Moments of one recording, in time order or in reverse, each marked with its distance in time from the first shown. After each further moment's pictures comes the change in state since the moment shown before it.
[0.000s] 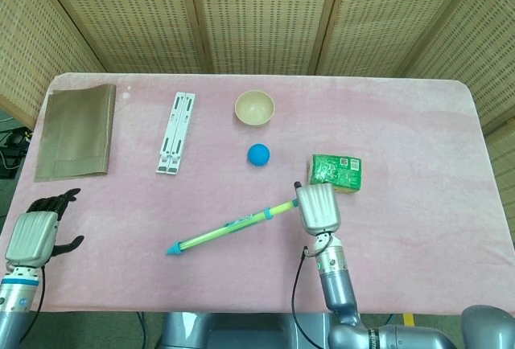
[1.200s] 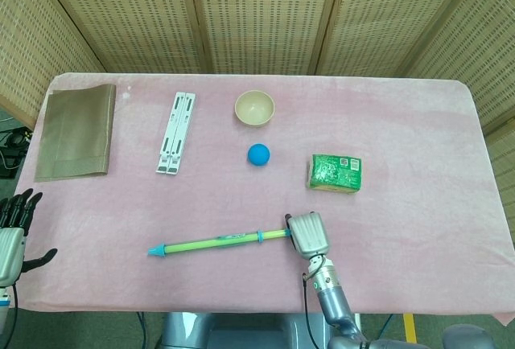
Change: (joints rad) left arm 0.110 0.015 0.046 0.089 0.066 0.151 -0.091; right arm -0.126 -0.129 -0.146 0.324 -0.152 -0.190 0.339
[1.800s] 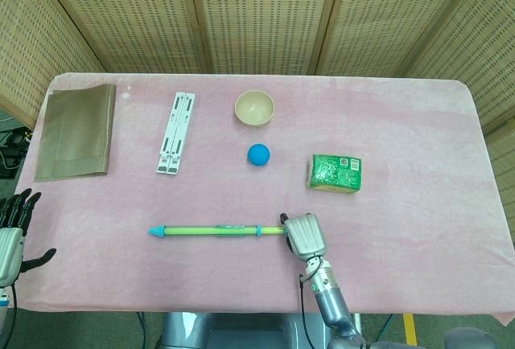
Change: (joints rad) left arm 0.001 0.002 -0.002 0.001 -0.002 -0.001 -0.003; right arm -0.019 -0.005 0.015 -0.018 -0.018 -0.033 -0.006
